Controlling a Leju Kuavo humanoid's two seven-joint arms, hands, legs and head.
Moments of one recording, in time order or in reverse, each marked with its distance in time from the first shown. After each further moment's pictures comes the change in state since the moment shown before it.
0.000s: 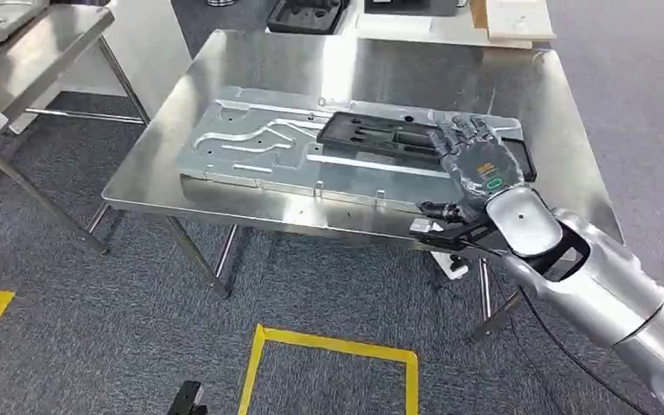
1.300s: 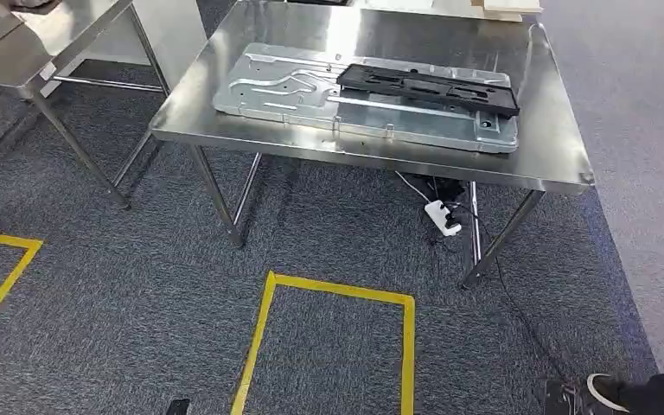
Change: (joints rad) left arm 0.042 -0.050 0.004 0.000 0.104 0.126 0.042; right arm 0.904 0.481 -1.396 0.878 -1.268 -0.685 -0.778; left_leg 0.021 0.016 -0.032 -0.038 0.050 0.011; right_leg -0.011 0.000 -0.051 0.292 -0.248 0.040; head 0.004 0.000
